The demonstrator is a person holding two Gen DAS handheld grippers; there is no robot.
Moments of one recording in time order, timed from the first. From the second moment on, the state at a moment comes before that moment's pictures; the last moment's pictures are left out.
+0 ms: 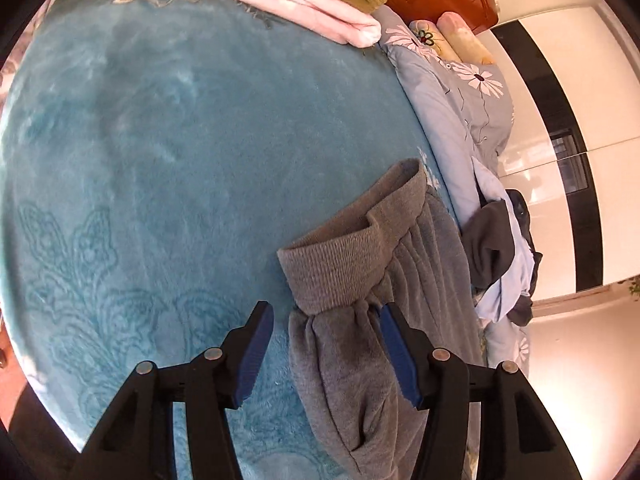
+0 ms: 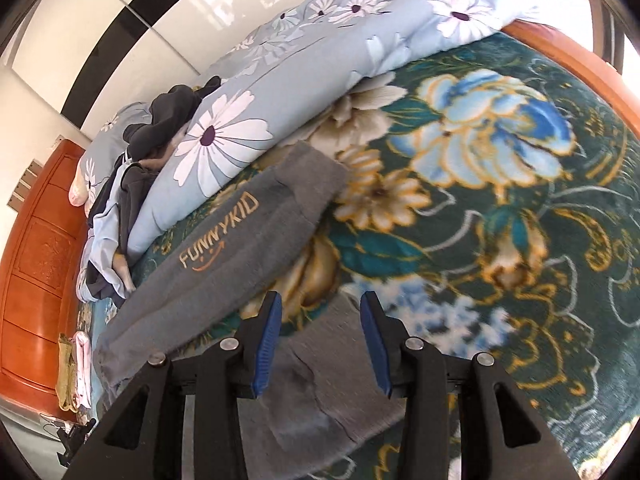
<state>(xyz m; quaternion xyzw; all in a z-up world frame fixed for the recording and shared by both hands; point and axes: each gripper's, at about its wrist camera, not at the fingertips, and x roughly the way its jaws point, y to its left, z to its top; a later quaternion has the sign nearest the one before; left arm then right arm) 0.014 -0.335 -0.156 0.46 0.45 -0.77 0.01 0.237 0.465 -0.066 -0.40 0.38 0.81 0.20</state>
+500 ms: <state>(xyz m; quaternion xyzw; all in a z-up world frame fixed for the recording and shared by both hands) 0.015 -0.317 -0.170 0.46 0.45 -0.76 0.03 0.318 0.469 -0.132 -0.32 0.56 0.75 0.13</state>
